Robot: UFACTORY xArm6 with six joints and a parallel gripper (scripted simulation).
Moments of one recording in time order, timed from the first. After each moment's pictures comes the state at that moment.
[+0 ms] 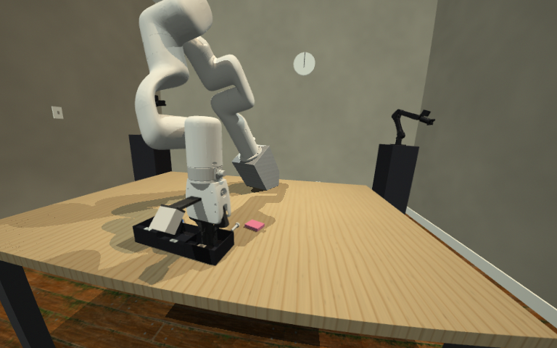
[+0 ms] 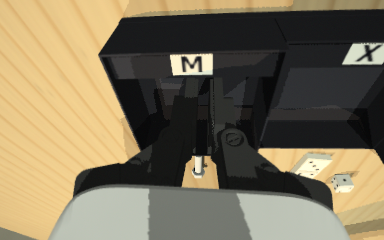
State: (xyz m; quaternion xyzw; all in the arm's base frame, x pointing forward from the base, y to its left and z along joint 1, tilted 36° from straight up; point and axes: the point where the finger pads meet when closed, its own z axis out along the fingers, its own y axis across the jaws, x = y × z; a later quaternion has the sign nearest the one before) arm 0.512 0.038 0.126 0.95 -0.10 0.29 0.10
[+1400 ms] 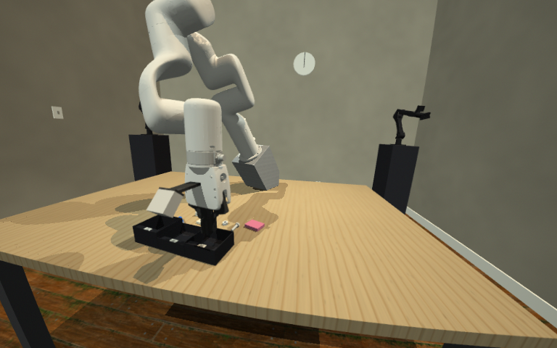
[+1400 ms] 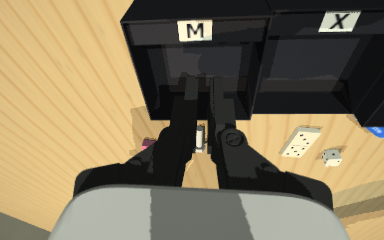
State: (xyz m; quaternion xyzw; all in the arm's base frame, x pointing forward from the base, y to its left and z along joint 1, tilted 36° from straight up) arm 0.493 0.046 0.154 0.95 -0.10 0.29 0.10
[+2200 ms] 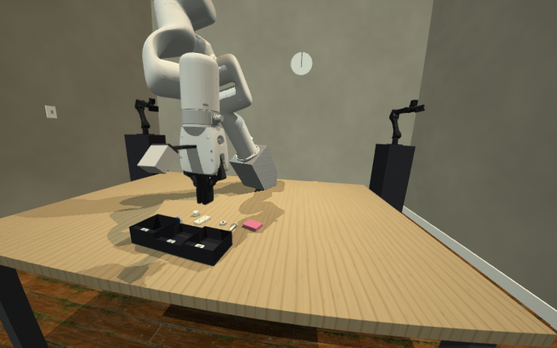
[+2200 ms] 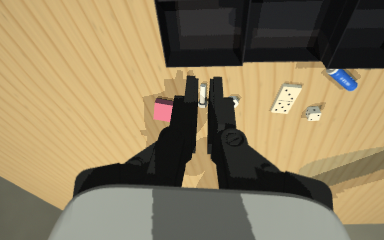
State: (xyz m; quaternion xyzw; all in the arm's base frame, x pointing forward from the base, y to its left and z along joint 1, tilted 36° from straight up) arm 0.452 0.067 0.218 0.95 -0.10 0.29 0.10
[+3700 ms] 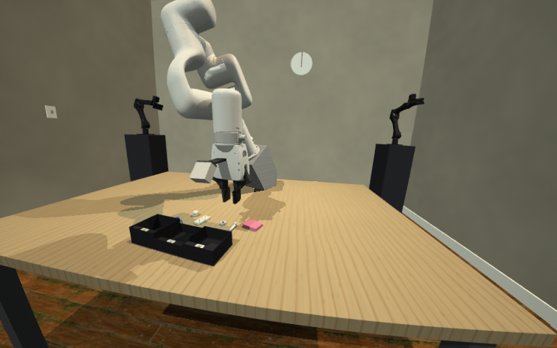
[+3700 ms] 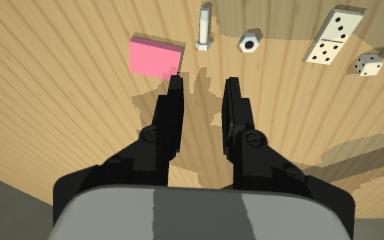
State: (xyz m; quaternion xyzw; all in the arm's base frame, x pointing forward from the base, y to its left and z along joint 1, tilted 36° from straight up) arm 0.383 0.070 0.125 0.95 -0.09 0.27 0.10
